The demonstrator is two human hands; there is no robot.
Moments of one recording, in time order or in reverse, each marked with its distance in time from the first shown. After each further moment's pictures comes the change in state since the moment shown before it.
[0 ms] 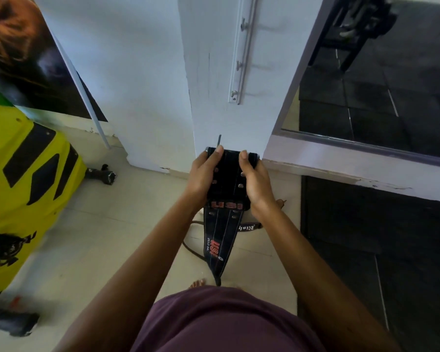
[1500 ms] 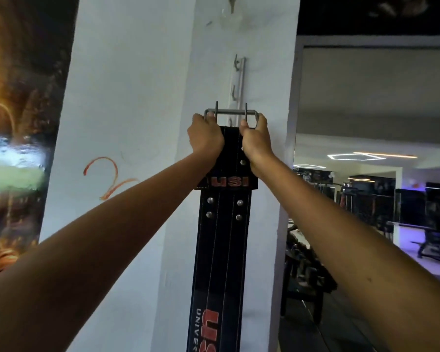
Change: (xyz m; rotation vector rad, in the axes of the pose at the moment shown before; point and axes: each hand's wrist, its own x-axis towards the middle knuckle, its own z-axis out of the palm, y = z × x) left_hand 0.029 0.562 0.156 0.092 0.450 1.160; right_hand 0.037 -0.579 0.091 -0.198 0.138 -1.106
